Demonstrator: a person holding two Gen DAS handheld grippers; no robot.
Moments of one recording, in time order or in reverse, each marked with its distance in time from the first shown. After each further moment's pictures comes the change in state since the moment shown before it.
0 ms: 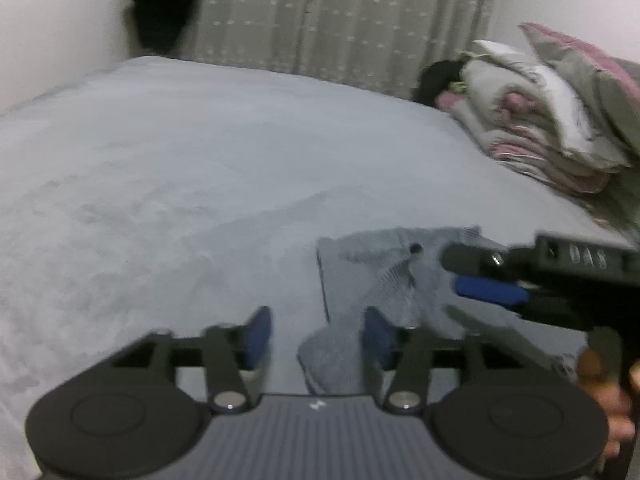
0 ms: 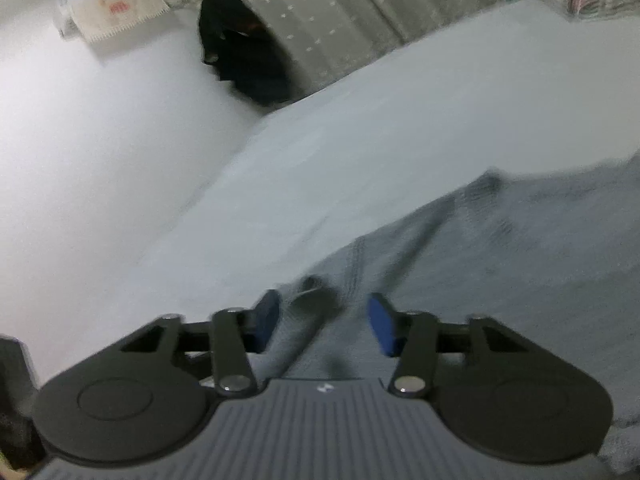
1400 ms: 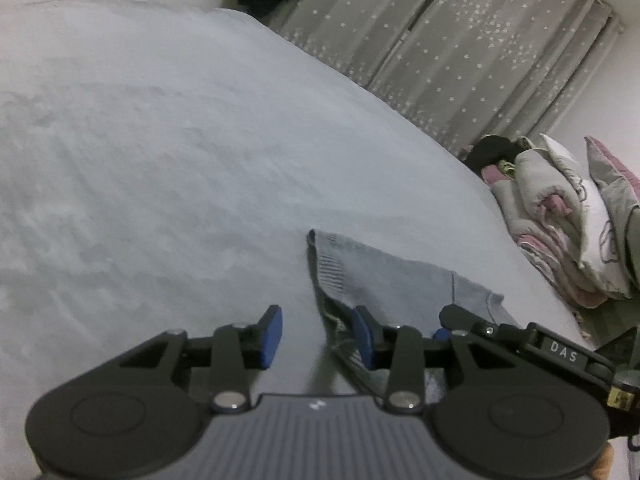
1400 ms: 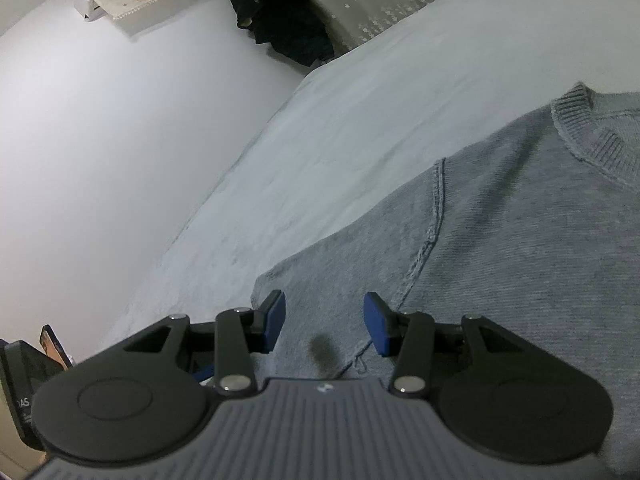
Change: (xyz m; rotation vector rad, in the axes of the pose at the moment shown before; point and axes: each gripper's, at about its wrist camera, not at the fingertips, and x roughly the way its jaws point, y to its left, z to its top) left arm -0.011 0.066 -0.022 -0.397 -0.043 -0.006; right arm 0.018 0.031 -0.032 -0.023 0.114 0.094
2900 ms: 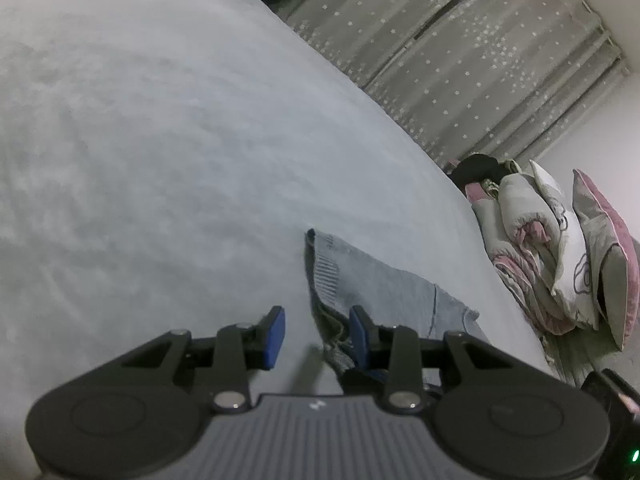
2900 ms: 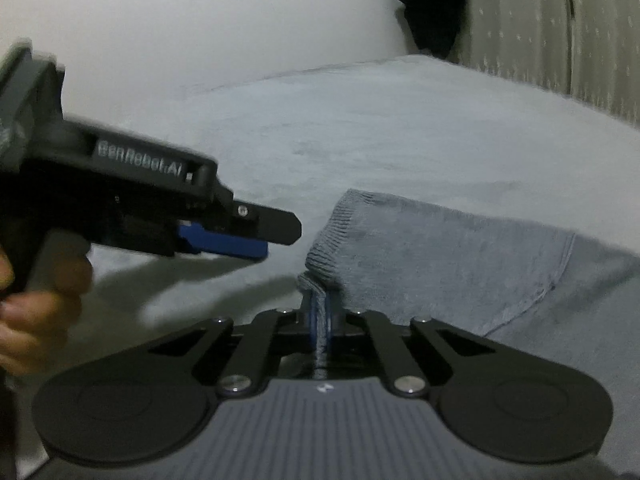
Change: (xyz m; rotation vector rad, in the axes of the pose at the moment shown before) left arm 0.003 0.026 0.002 -0.133 0.013 -0.082; right arm 0.040 0.075 -0.051 -0.636 0.161 -0.066
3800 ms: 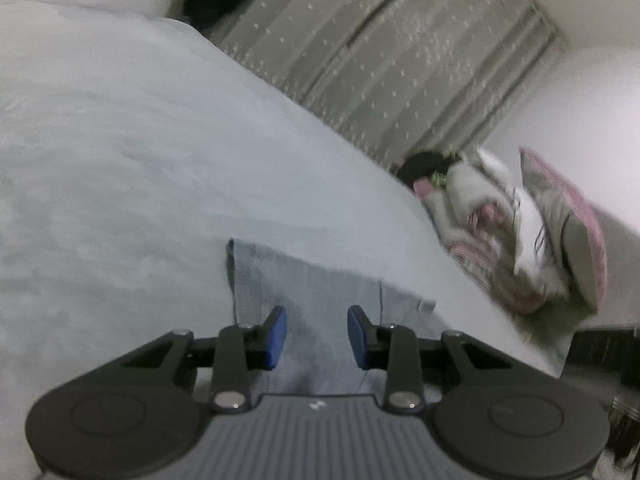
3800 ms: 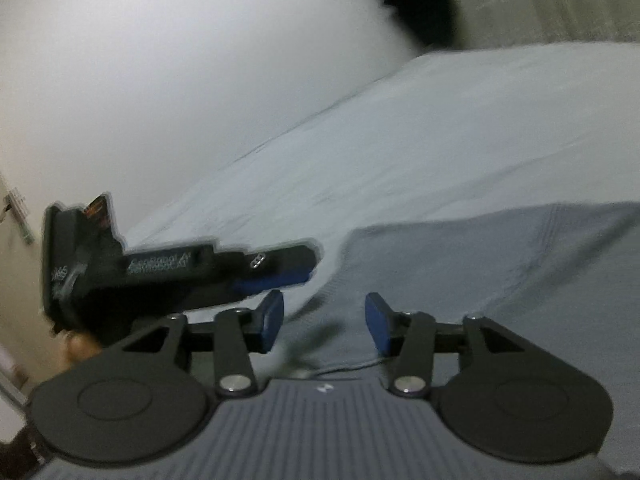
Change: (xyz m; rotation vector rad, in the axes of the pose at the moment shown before) left arm 0.008 -0.032 -0.016 0.186 -0.022 -0.075; right arm -0.046 -0.061 0.013 0.242 -0.098 0.157
